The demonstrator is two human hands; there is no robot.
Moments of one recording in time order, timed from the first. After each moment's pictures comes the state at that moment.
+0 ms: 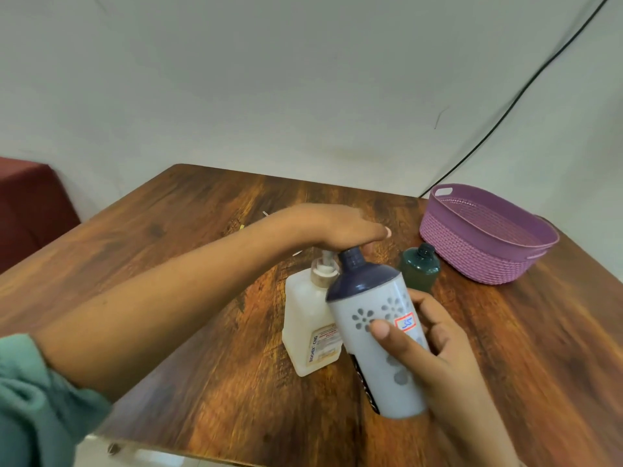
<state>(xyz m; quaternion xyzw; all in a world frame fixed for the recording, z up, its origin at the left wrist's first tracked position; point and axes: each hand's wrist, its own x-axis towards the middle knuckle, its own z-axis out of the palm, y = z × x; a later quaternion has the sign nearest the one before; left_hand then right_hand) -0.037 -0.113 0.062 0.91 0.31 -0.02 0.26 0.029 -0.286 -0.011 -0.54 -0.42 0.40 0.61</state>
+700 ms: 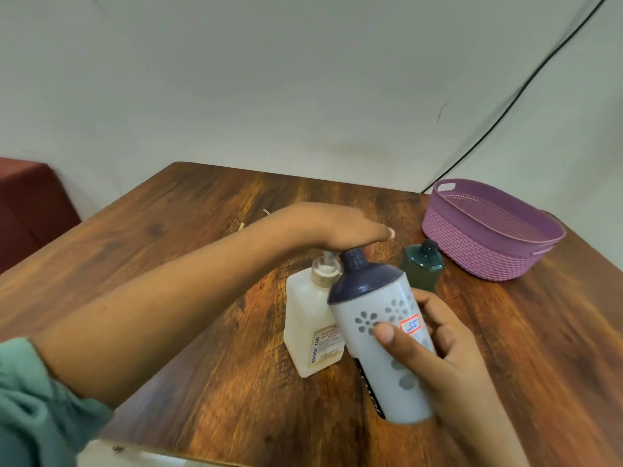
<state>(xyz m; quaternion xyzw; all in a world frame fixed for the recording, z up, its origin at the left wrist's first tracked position) -0.033 -0.109 0.054 0.91 0.31 -0.04 0.26 0.034 -0.286 -0.013 -0.54 -0.43 0.40 0.60</state>
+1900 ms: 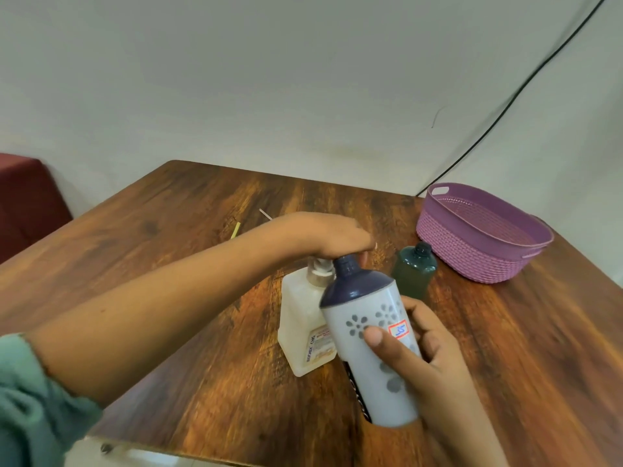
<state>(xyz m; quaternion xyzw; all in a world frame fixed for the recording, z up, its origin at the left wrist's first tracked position) -0.040 -0.118 0.053 0.92 0.30 -0.07 0.24 0.029 -0.288 -0.019 -0.56 -0.42 0.41 0.59</state>
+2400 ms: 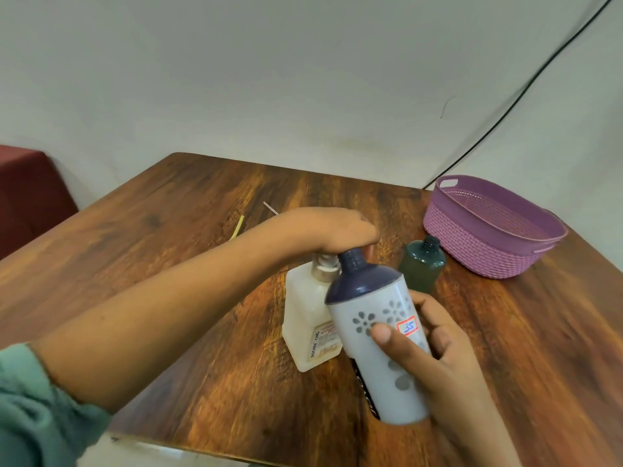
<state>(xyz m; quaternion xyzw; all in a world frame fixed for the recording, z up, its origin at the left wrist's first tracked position) -0.041 -0.114 0.047 0.91 0.30 -0.03 0.27 0.032 -0.286 -0.019 -0.54 -0.42 0.41 0.60</state>
